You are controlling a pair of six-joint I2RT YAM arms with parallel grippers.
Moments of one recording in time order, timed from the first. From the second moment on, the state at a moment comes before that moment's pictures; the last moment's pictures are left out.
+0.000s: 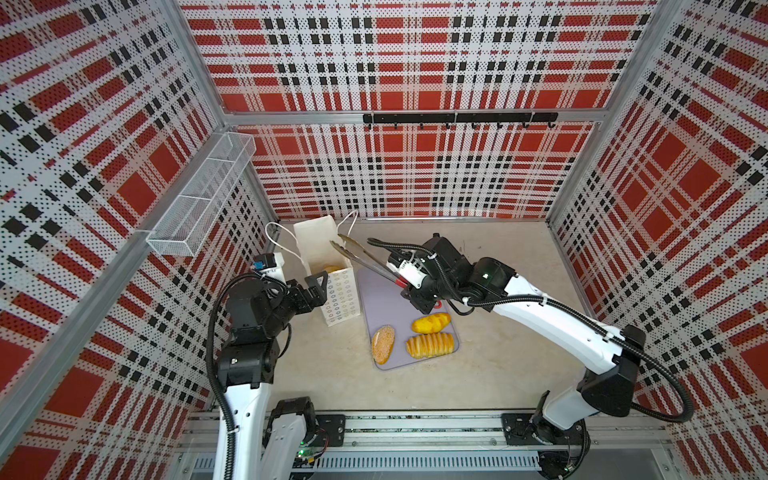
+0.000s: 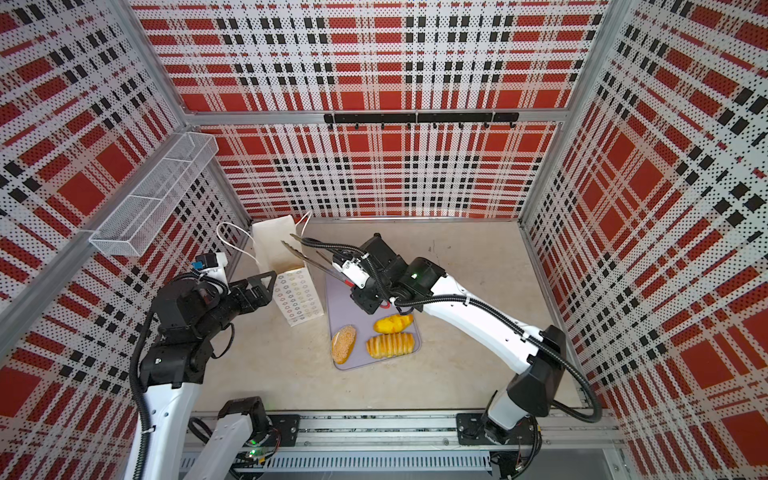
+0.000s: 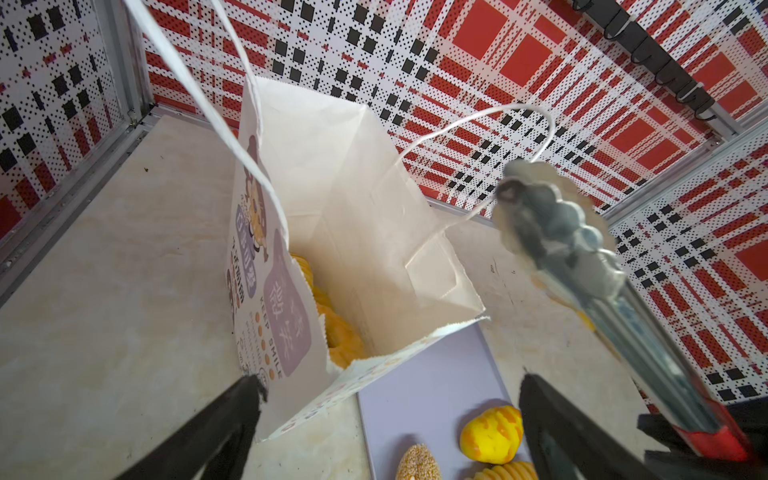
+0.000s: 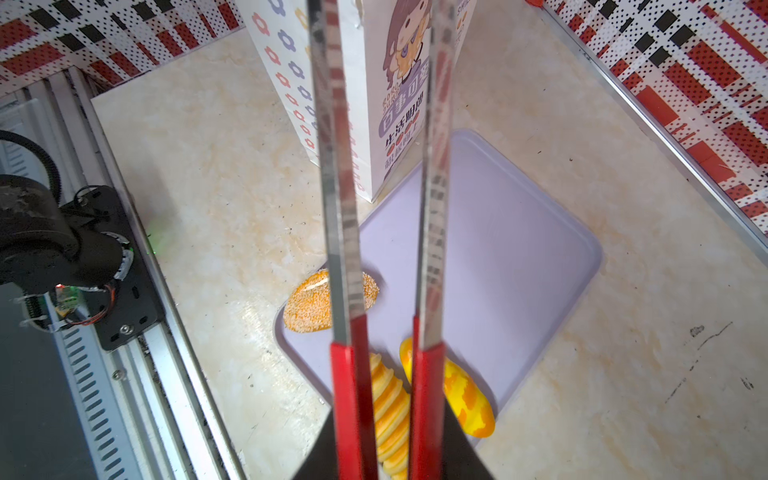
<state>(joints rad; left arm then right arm) 0.13 0.68 0.89 -0.57 0.37 -0.34 0.93 1.54 1.61 -0.85 -0.03 -0.08</state>
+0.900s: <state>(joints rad) -0.73 0.54 0.61 -0.63 -0.15 -0.91 0.58 1.11 1.13 -0.82 -0.17 0.14</state>
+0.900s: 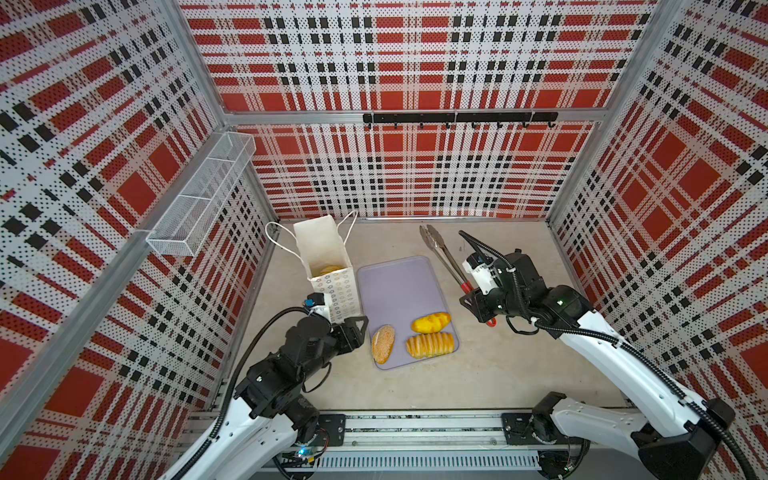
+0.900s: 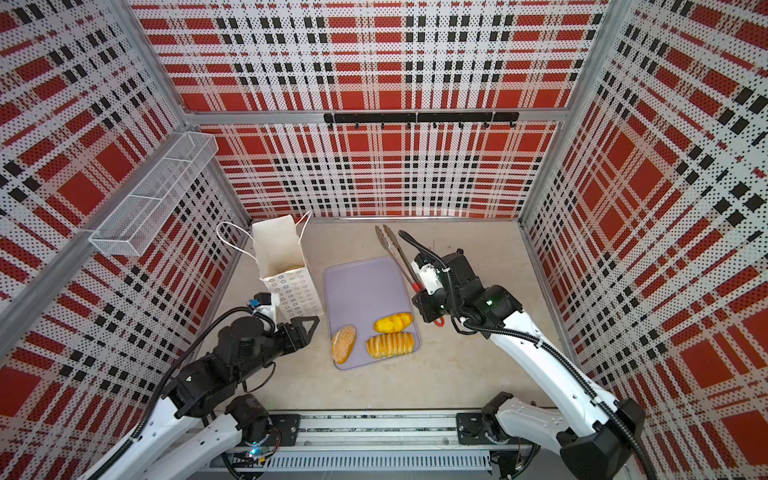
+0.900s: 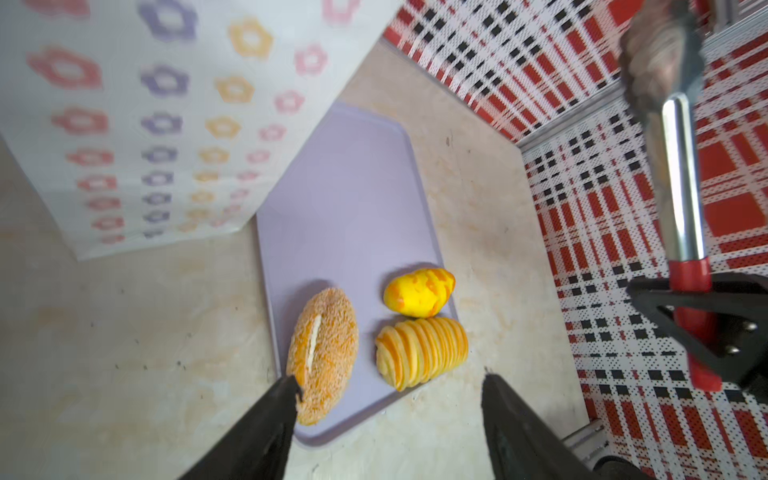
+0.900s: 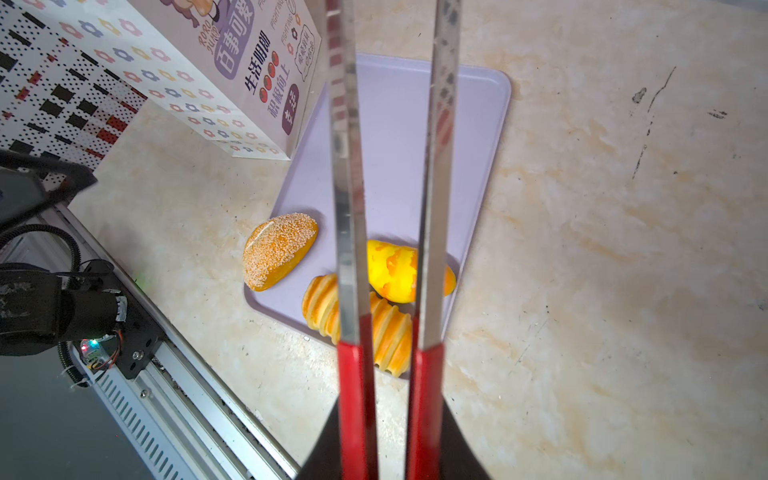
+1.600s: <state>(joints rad) -0.96 0.73 0.39 -0.60 -0.29 -1.31 0.50 1.10 1.06 -0.82 -0.27 0.12</state>
